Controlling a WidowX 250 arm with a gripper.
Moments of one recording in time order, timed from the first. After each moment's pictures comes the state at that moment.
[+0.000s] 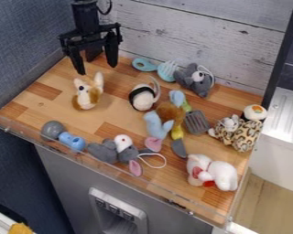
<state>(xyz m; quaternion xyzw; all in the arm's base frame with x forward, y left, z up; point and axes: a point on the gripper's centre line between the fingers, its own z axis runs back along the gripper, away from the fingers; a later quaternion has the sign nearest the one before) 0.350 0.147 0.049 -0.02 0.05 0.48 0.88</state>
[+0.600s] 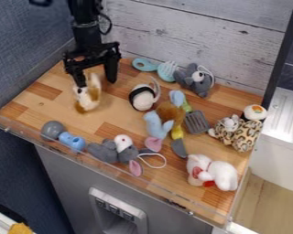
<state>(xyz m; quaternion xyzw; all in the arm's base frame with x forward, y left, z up) 0.346 0.147 0.016 -0.02 0.05 0.49 0.87</state>
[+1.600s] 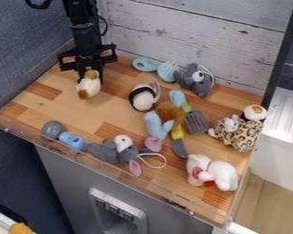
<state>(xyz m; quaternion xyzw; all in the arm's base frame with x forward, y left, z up) 0.356 0.155 0.008 -0.02 0.06 0.42 0.90</state>
